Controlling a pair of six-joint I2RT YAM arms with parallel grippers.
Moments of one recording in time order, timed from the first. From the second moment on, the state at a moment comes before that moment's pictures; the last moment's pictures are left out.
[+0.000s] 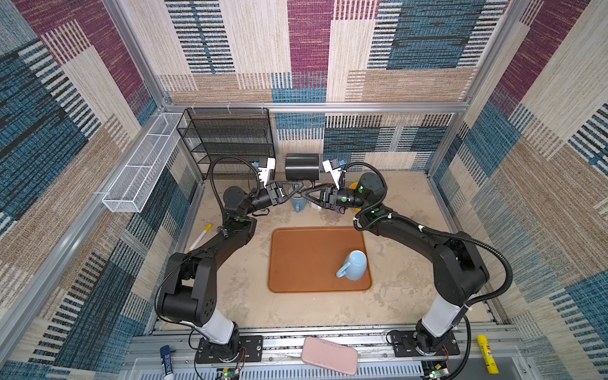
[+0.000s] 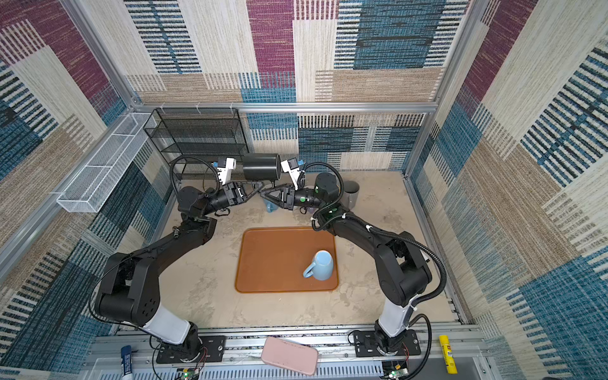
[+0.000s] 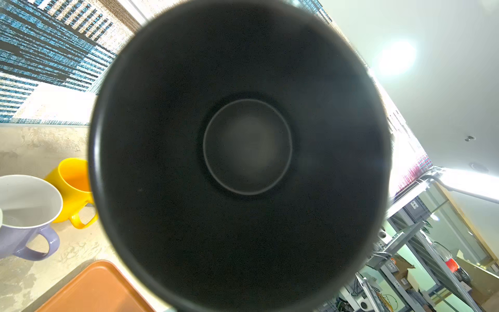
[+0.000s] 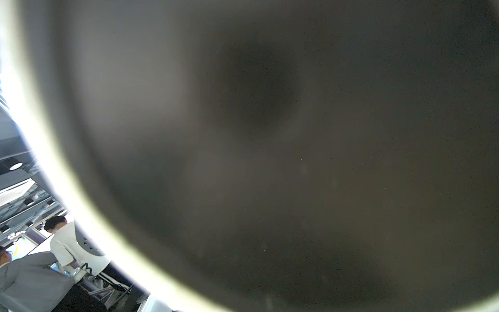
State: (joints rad) left arm -0.21 1.59 1.00 1.07 1.04 -1.25; right arm 0.53 1.75 1.26 0.68 -0.95 0.81
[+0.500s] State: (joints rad) left arm -0.21 1.51 1.00 0.83 1.00 -1.13; right arm 0.53 1.69 1.26 0.50 -0.91 0.67
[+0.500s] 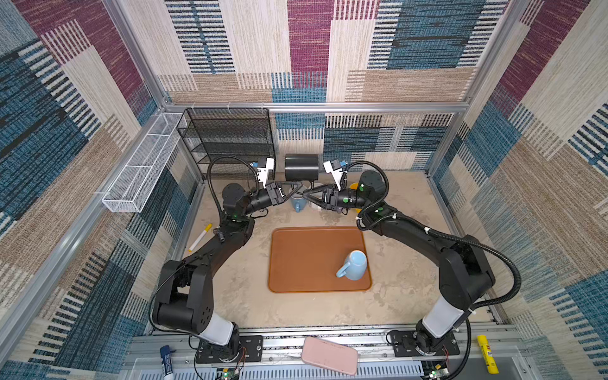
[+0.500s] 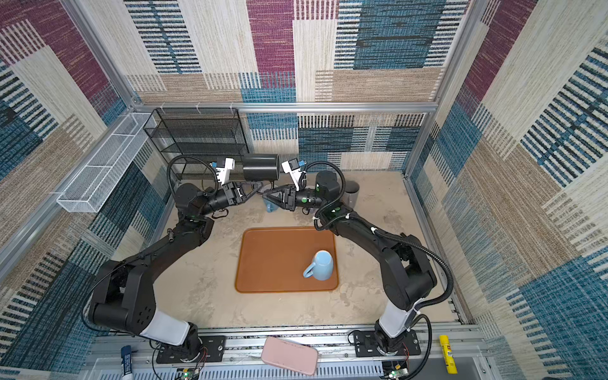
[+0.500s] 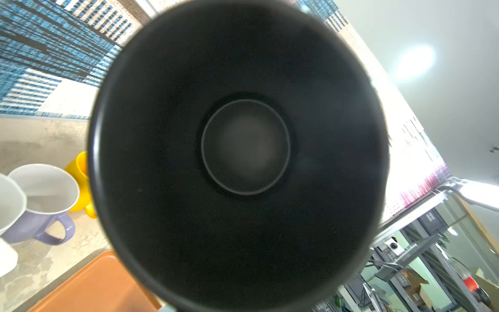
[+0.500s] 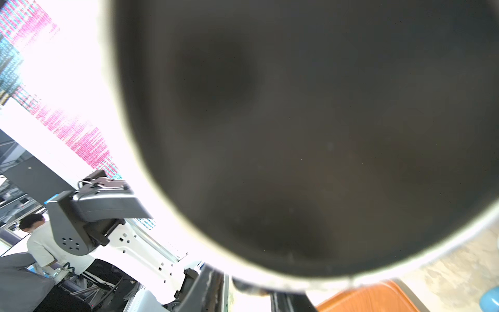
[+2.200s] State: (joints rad) left arm -0.31 1.75 1.54 -0.85 -0.12 -0.37; right arm 0.49 1.55 1.34 -0.07 -0.27 0.36
